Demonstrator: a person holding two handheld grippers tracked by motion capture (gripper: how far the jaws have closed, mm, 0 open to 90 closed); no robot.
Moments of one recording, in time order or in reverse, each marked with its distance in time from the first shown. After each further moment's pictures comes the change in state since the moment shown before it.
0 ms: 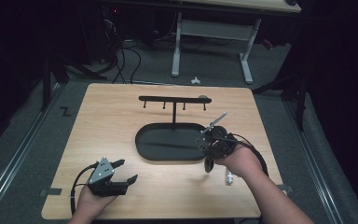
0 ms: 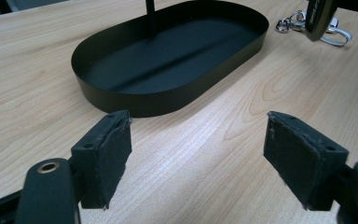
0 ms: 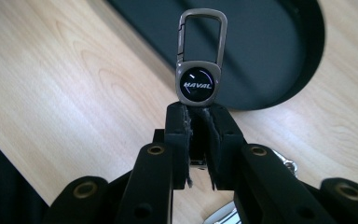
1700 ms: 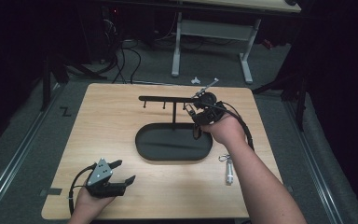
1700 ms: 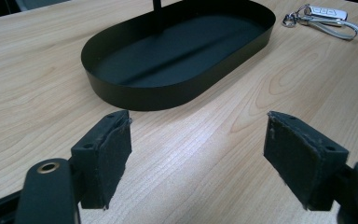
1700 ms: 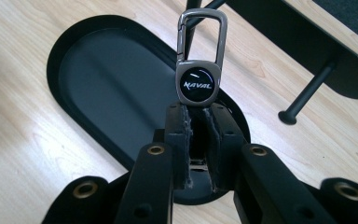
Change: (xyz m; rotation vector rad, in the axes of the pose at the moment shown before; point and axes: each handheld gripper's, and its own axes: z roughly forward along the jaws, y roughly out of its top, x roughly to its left) left arm 0.001 -0.003 -0.005 0.004 0.024 0.004; right arm -0.024 0.083 -0.019 -0.141 -0.102 0.051
